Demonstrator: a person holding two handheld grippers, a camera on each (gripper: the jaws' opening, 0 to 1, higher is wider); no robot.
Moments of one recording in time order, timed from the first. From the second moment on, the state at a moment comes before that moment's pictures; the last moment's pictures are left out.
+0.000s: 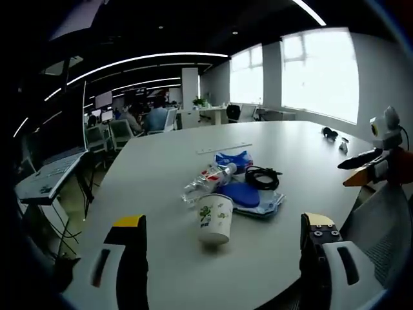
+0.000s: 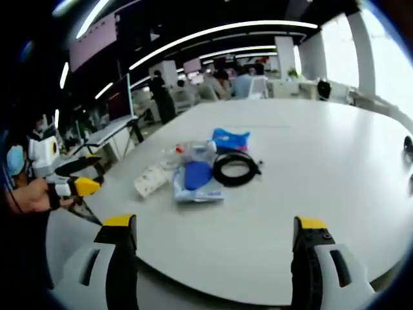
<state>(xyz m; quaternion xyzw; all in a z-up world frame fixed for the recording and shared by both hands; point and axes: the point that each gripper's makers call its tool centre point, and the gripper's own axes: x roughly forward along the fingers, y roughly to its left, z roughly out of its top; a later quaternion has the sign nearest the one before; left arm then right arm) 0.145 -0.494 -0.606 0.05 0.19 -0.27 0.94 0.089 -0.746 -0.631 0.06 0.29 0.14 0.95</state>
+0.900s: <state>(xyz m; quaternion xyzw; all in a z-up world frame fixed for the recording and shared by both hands) 0.145 -0.493 -0.602 0.05 0.17 -0.27 0.95 0.088 -0.747 -0.635 0.06 0.30 0.14 0.94</state>
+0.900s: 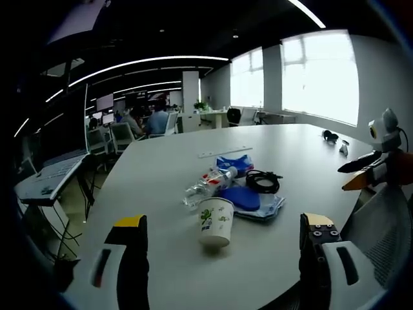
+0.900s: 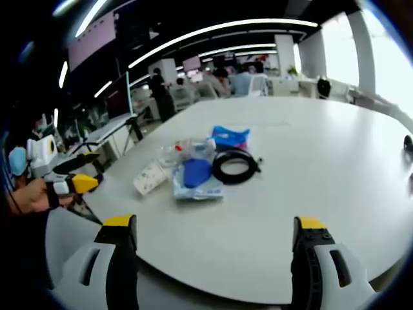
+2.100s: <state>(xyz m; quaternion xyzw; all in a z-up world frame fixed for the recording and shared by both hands) 0.145 -0.493 -0.601 0.03 0.17 -0.27 0.95 0.088 -0.746 -0.635 0.07 0.29 0.14 0.94</state>
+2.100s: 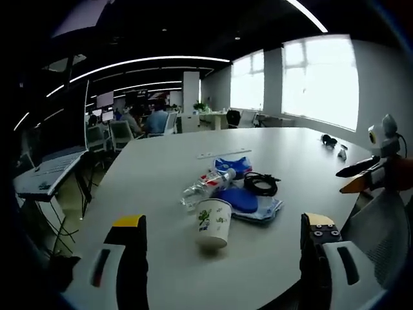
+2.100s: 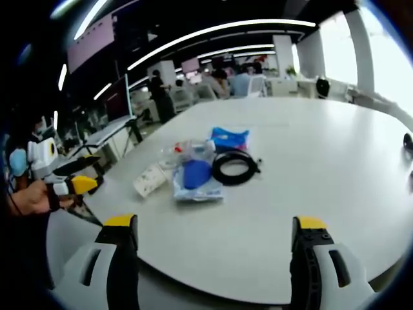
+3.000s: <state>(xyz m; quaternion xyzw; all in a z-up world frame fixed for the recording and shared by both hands) 0.144 -0.495 -0.599 0.02 0.17 -0.28 0.95 0.089 -0.747 -0.631 0.08 0.29 0.13 0.95</state>
